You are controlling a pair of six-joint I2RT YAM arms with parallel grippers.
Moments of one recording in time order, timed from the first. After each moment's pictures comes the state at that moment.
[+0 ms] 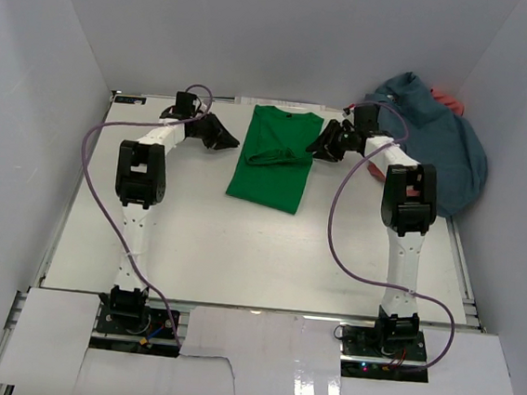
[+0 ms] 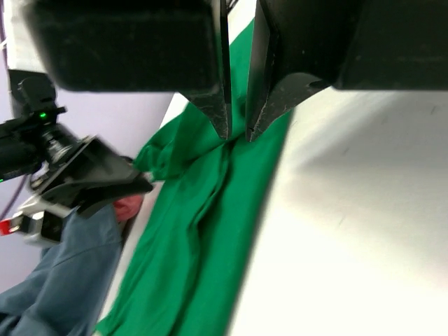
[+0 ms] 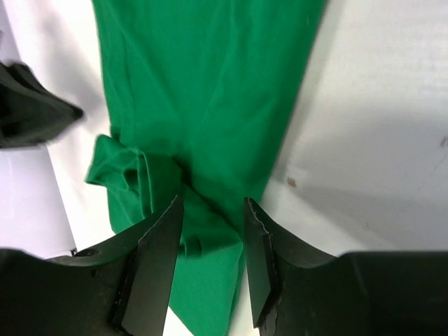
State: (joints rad) left arm -0.08 2.52 2.09 -0.40 0.77 -0.83; right arm 0.18 2.35 1.85 -0.34 -0.62 0.57
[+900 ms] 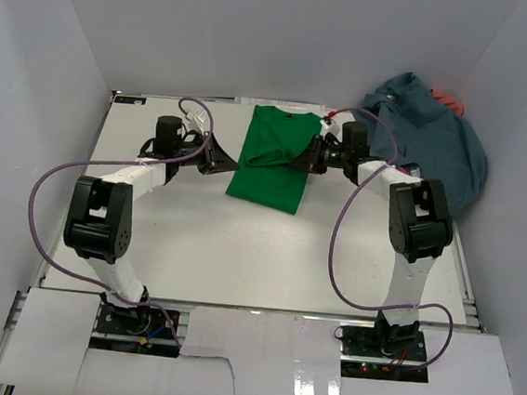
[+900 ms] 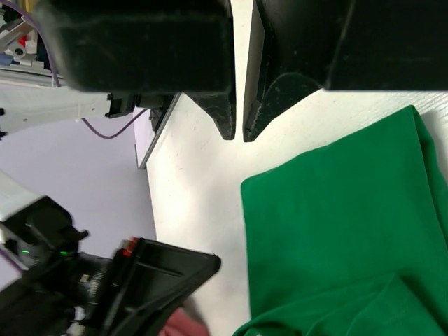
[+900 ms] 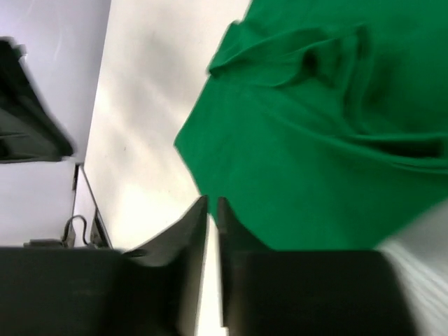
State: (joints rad) left arm -0.13 1.70 1.07 0.15 0.90 -0.67; right arm 0.28 2.00 1.33 0.12 -0.79 0.54
